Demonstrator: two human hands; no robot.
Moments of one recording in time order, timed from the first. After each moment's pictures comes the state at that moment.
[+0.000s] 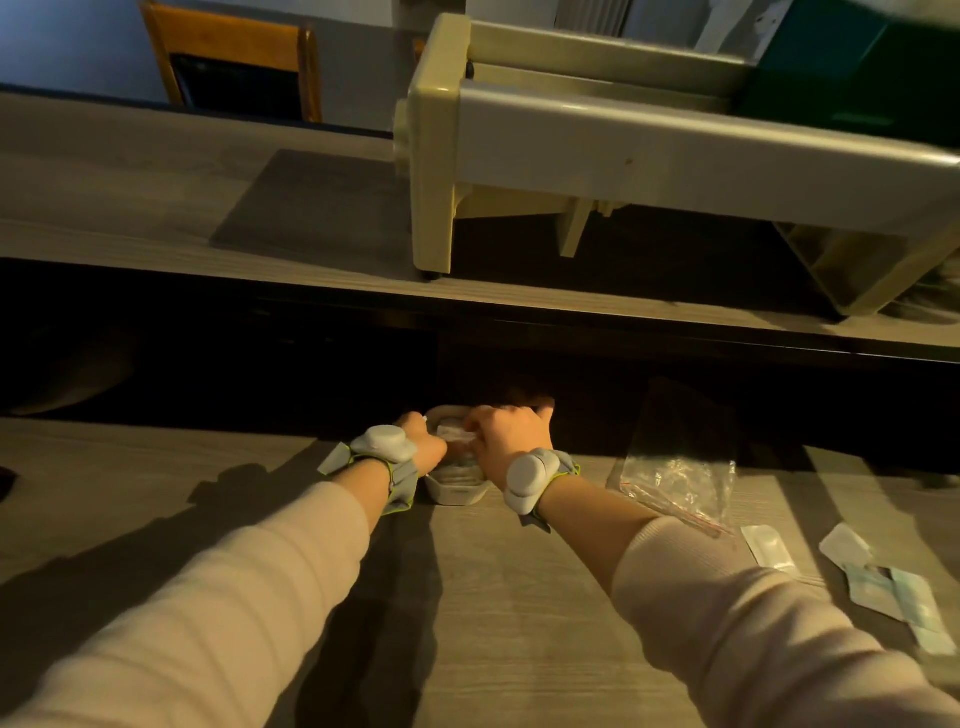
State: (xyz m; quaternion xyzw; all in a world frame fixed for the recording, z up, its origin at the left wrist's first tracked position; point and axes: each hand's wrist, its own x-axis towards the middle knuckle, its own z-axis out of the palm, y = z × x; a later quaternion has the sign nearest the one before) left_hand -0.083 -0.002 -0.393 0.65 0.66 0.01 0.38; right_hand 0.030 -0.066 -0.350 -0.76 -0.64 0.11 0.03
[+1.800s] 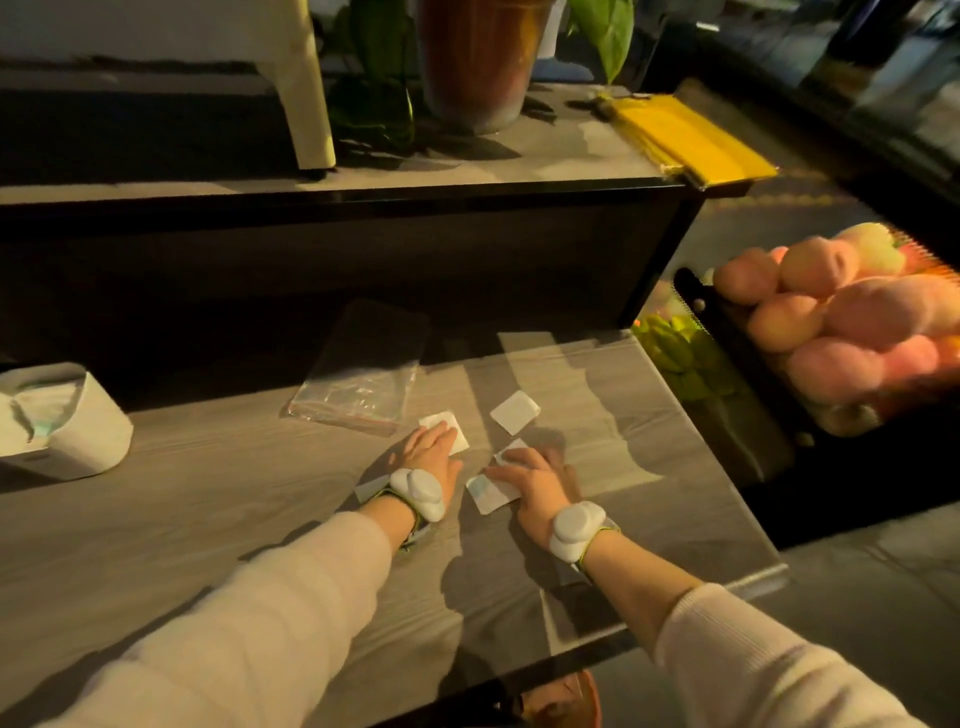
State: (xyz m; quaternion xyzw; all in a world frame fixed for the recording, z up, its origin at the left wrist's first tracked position) left_hand 0.237 -0.284 -0.435 0.88 0.39 -0.08 0.27; right_hand 0.365 -0.416 -0.438 -0.82 -0.52 0.20 0.08
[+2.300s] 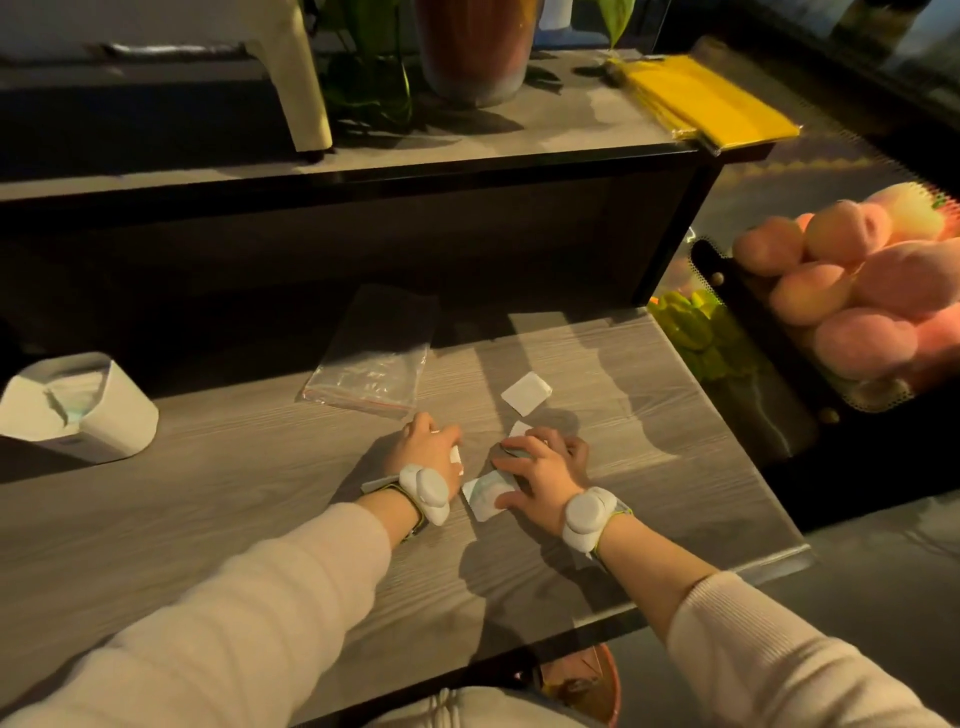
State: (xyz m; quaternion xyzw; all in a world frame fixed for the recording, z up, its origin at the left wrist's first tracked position) left_hand 0.223 -0.296 -0.420 0.89 0.41 -0.07 0.21; right_hand 0.364 -0.424 -0.442 -0.79 -0.59 0.13 0.08
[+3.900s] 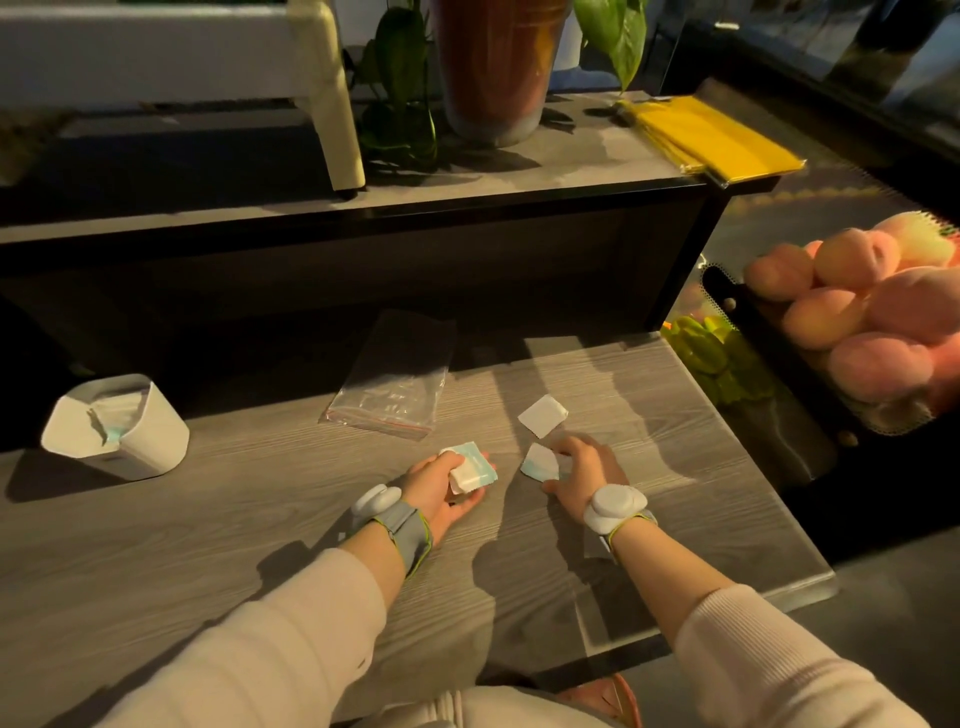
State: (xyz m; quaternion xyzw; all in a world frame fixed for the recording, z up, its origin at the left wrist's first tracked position) left_hand 0.217 -0.303 -0.410 0.25 0.48 0.17 0.82; right_hand 0.385 -0.410 -0.427 -0.89 -0.39 0.20 0.14
